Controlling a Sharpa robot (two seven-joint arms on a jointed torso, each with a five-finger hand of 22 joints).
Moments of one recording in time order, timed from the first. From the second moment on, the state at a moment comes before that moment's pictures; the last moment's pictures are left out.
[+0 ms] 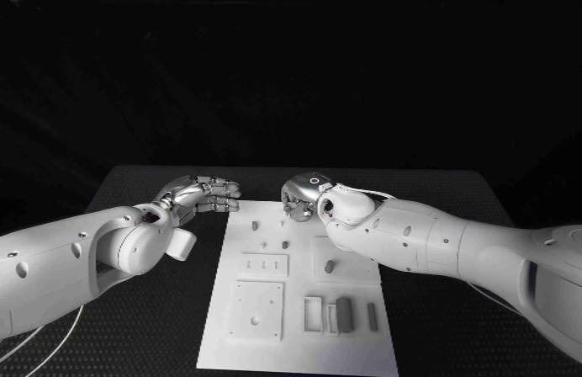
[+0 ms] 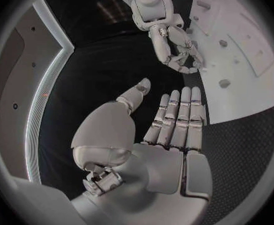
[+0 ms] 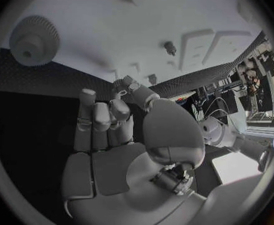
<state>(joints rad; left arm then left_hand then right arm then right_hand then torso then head) 1.34 -0.76 -0.22 1.34 -0.06 -0.15 0.24 1.07 -0.03 0.46 -0.29 0.05 0.71 0.19 0.30 0.48 0.95 0.17 0.15 0.07 0.84 0.16 0.32 0.57 0.02 0.75 0.06 0.38 0.26 1.19 -0.41 -0.10 1.01 -1.73 -0.37 -0.17 1.10 -0.05 0.61 -0.29 0.05 0.95 0.09 0.30 0.54 1.21 -0.01 1.24 1.01 1.15 -0.11 1.49 0.97 0.26 1.06 0.01 0.89 1.31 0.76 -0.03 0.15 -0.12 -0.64</state>
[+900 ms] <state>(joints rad) 1.34 -0.75 -0.22 1.33 -0.06 -0.15 0.24 1.07 -0.02 0.45 -0.29 0.05 0.71 0.19 0.30 0.48 0.95 0.17 0.15 0.07 0.84 0.16 0.32 0.57 0.02 0.75 0.06 0.38 0.26 1.18 -0.36 -0.10 0.95 -1.76 -0.36 -0.19 1.10 -0.05 0.61 -0.29 0.05 0.95 0.09 0.30 0.54 1.21 -0.01 1.24 1.00 1.15 -0.11 1.49 0.96 0.25 1.06 0.01 0.89 1.31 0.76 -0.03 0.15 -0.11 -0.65</state>
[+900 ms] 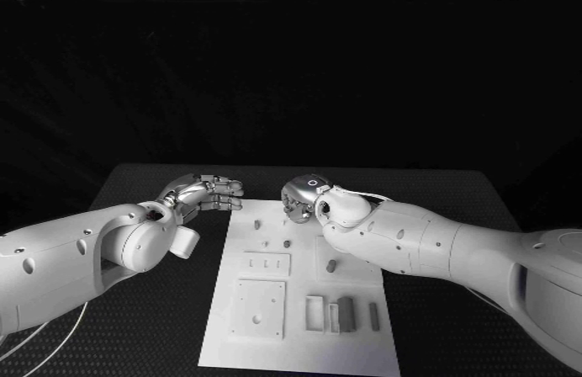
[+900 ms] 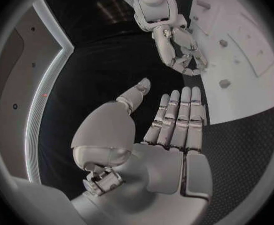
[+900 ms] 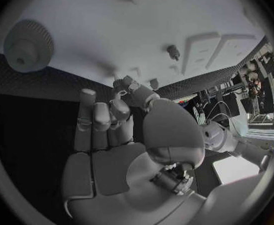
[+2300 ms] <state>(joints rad) 1.34 -0.74 -0.22 1.32 -0.06 -0.15 0.24 1.07 -0.02 0.45 -0.29 0.05 0.71 0.19 0.30 0.48 0.95 0.17 0.15 0.07 0.84 0.16 0.32 0.57 0.02 0.75 0.07 0.38 0.26 1.17 -0.33 -0.10 0.92 -1.74 -0.36 -0.20 1.07 -0.07 0.62 -0.28 0.05 0.92 0.12 0.27 0.54 1.21 0.00 1.23 1.00 1.15 -0.10 1.49 0.95 0.25 1.06 0.01 0.89 1.31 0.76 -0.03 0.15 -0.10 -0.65</state>
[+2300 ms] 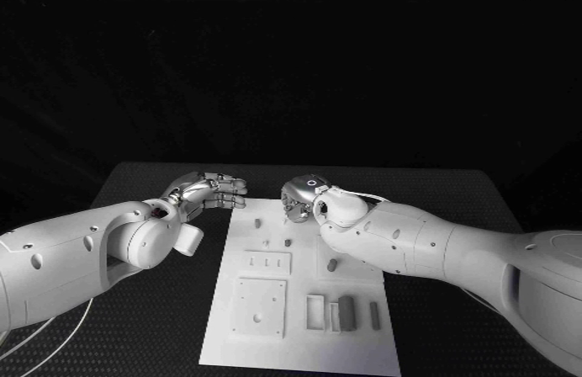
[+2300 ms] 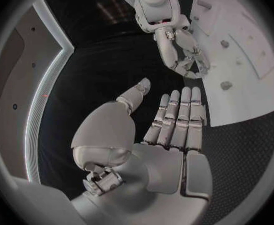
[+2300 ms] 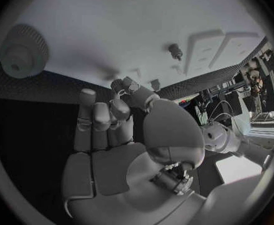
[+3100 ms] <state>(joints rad) 1.34 -0.74 -0.22 1.32 -0.06 -0.15 0.24 1.07 -0.02 0.45 -0.28 0.05 0.71 0.19 0.30 0.48 0.95 0.17 0.15 0.07 0.84 0.16 0.32 0.58 0.02 0.75 0.07 0.38 0.26 1.17 -0.37 -0.10 0.95 -1.68 -0.39 -0.19 1.06 -0.11 0.63 -0.27 0.05 0.86 0.15 0.23 0.51 1.20 0.03 1.22 0.99 1.14 -0.07 1.49 0.94 0.25 1.07 0.01 0.89 1.31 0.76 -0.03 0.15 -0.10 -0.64</state>
